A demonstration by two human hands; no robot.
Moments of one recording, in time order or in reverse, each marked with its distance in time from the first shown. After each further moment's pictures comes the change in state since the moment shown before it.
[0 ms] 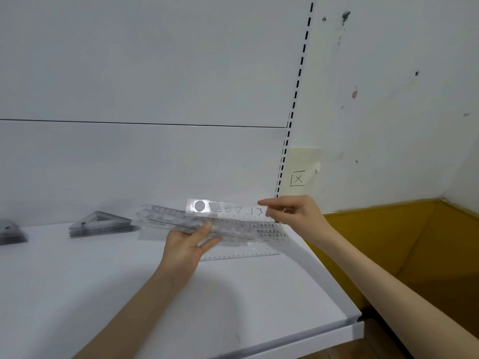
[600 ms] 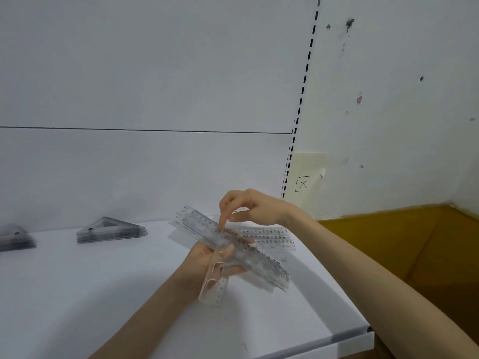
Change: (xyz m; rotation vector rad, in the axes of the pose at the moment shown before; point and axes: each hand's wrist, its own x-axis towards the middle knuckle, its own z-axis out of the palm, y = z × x) left_hand -0.004 -0.001 0.010 -0.015 -0.232 -0.296; right_hand 0.066 -0.037 0.049 -0.275 -0.628 -0.171
